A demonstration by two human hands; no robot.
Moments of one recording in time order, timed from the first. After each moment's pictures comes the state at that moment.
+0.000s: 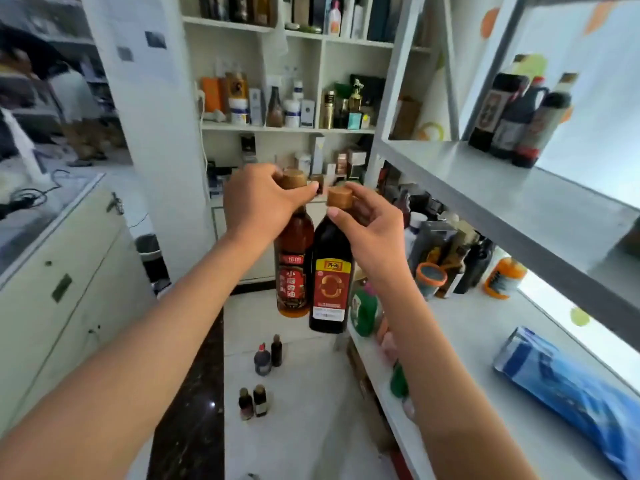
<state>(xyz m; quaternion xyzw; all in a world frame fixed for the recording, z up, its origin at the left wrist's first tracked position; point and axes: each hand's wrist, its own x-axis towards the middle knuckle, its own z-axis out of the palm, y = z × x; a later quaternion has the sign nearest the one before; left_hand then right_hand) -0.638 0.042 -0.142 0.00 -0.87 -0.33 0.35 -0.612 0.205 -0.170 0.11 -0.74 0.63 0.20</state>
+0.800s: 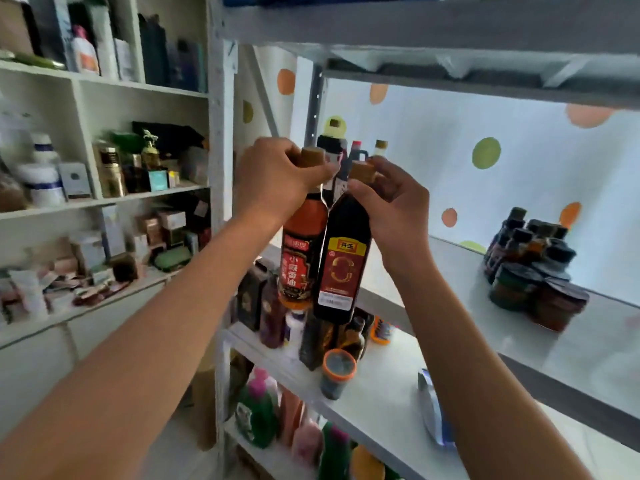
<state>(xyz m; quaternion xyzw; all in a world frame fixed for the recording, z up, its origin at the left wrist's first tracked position) -0.916 0.218 -0.015 -0.34 -0.74 -0.54 0.22 -0.803 0.322 -0.033 -0.11 -0.70 0.50 0.51</state>
